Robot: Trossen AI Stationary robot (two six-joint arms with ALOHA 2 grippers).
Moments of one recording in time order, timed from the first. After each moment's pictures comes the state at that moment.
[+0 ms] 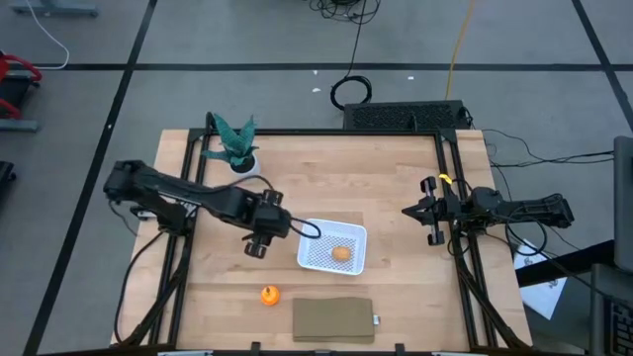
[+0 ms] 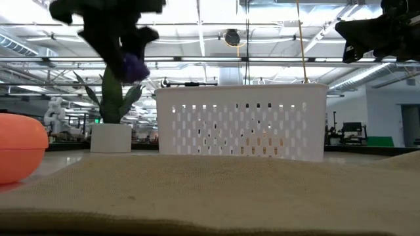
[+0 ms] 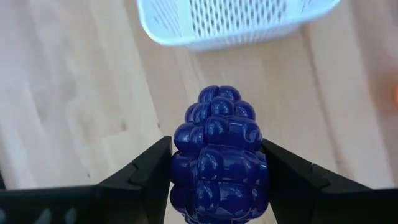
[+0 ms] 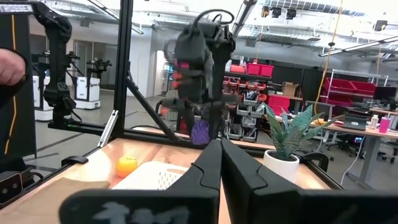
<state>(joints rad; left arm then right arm) -0.19 1.52 1.24 -0.99 -0.17 0.14 0.07 0.03 0.02 0.21 -0.03 -0.12</state>
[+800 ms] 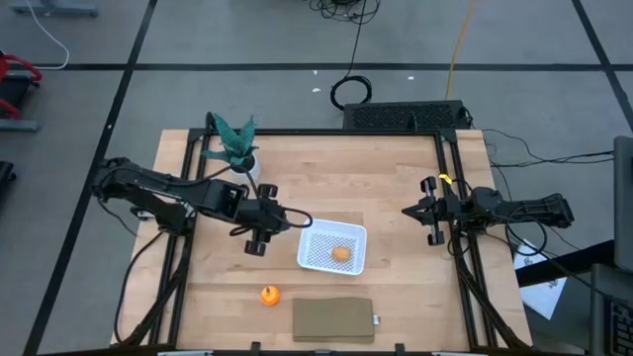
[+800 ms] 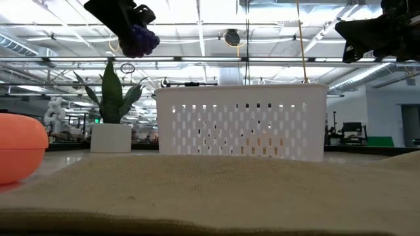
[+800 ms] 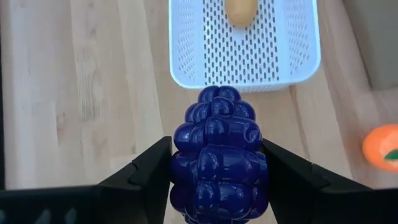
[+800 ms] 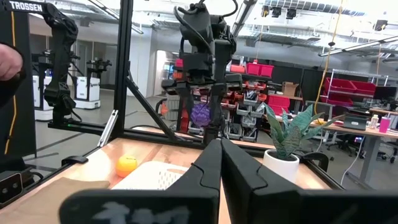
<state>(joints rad) -0.20 1.41 1.24 -0.90 -0.17 0.06 0.07 0.03 0.02 0.21 -0.03 -0.12</state>
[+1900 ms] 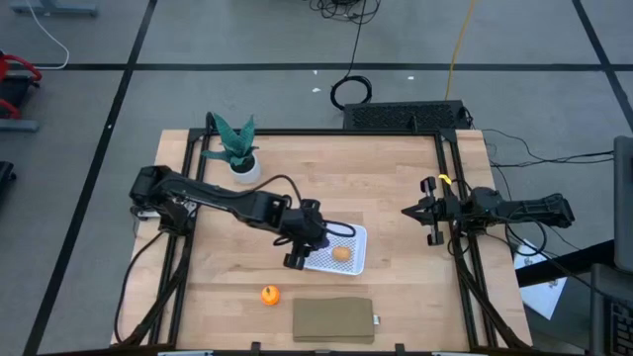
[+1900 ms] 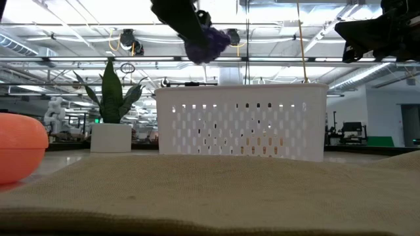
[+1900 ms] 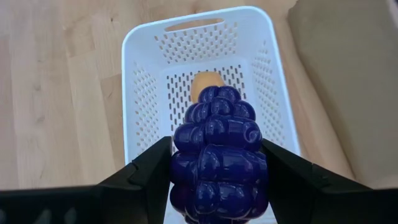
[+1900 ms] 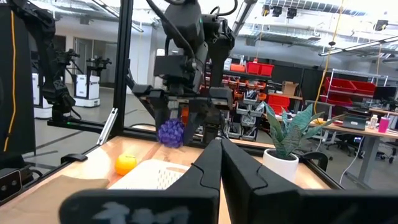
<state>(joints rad) -0.18 1.76 1.48 -0.69 -0.03 0.13 0.07 0.03 0.02 0.21 -0.03 -0.12</state>
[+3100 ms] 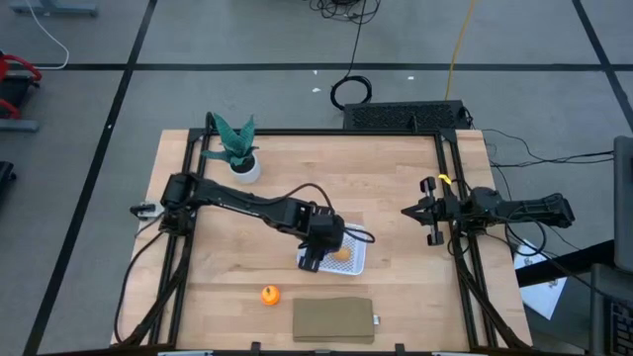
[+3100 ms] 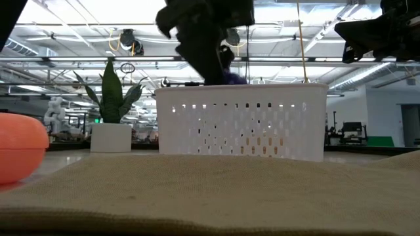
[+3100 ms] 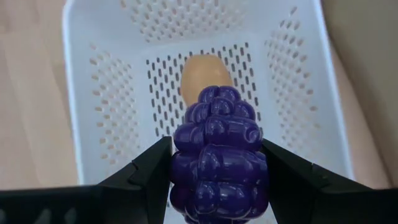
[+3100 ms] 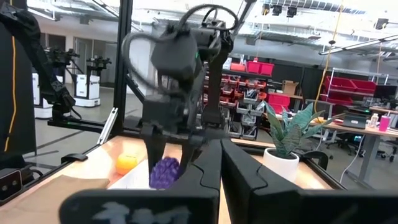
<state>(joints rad) -0.15 1.99 1.62 -0.74 0.03 0.16 0.07 0.04 0.02 0.22 -0.03 -0.12</state>
